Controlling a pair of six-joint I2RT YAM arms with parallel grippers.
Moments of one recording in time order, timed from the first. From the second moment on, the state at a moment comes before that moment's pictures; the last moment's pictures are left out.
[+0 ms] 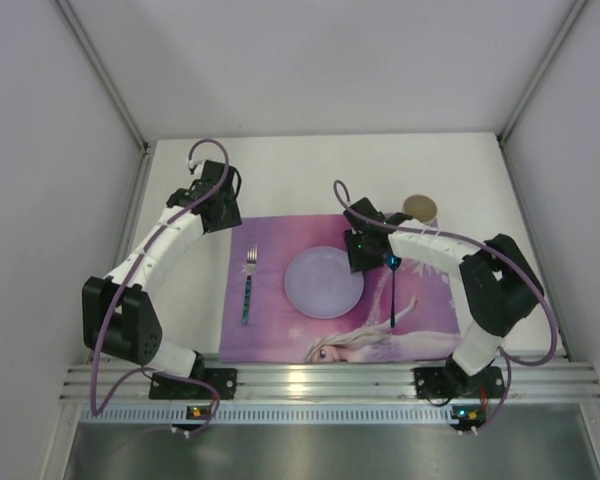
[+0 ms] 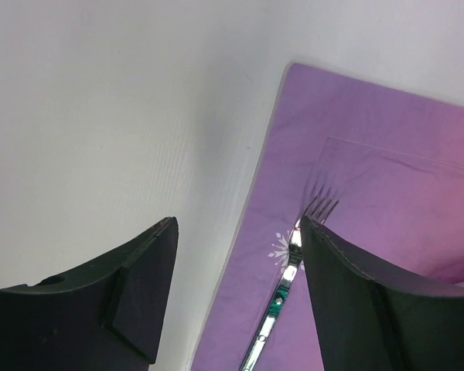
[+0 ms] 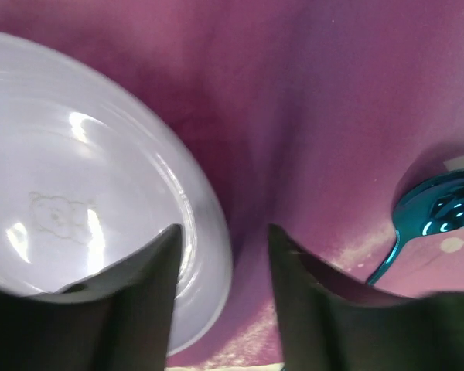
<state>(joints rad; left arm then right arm) -0.29 1.48 1.24 -0.74 -0.40 -0.47 0.65 1.68 1.09 -0.55 0.07 0.43</state>
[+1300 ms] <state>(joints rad) -0.47 1.16 1.13 -0.84 -0.26 -0.66 0.89 0.35 0.84 -0.99 0.31 0.73</state>
